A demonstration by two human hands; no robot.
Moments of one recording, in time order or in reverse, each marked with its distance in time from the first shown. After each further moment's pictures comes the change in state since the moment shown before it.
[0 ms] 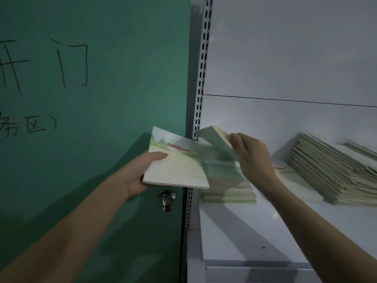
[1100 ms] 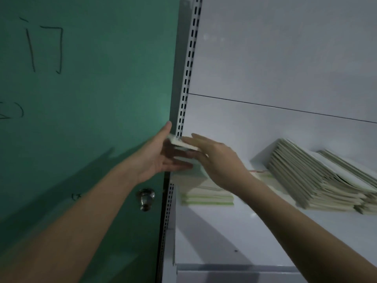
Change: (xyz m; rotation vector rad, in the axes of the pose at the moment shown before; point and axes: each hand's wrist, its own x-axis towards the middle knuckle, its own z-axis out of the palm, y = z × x) left_hand 0.013 0.014 0.066 0.088 -0.204 0.135; right_hand 0.002 -0.029 -0.006 -0.240 -0.382 -0.224
